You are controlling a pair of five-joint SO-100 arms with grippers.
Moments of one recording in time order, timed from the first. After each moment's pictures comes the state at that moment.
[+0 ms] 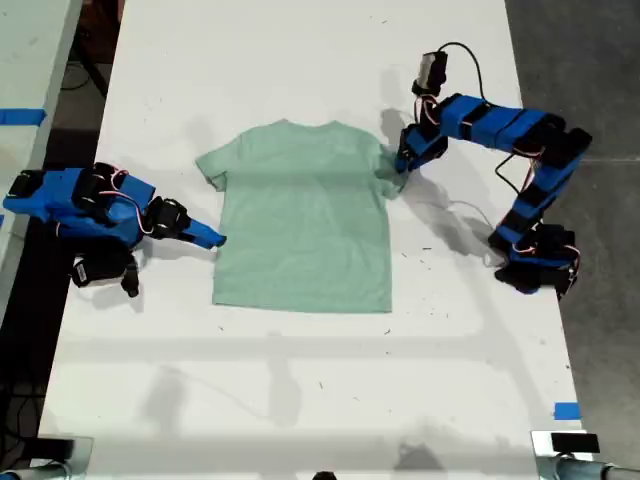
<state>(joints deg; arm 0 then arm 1) 1.6 206.1 183.8 60.2 1.3 52.4 85.3 98.0 62.6 -47.1</state>
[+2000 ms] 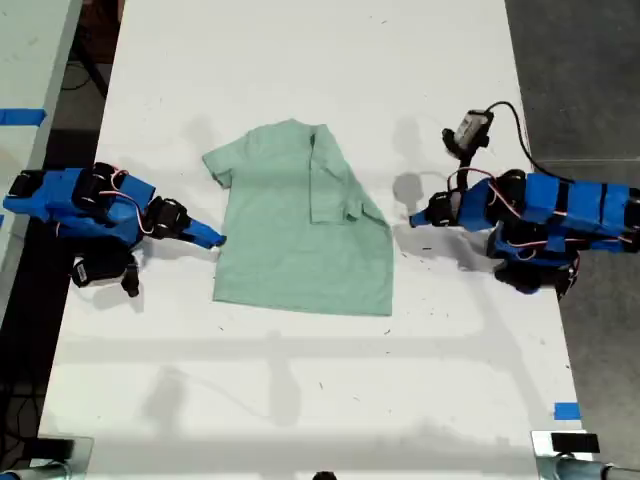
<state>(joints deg) 1.5 206.1 183.8 60.2 1.3 18.1 170.8 159.6 58.1 -25.9</state>
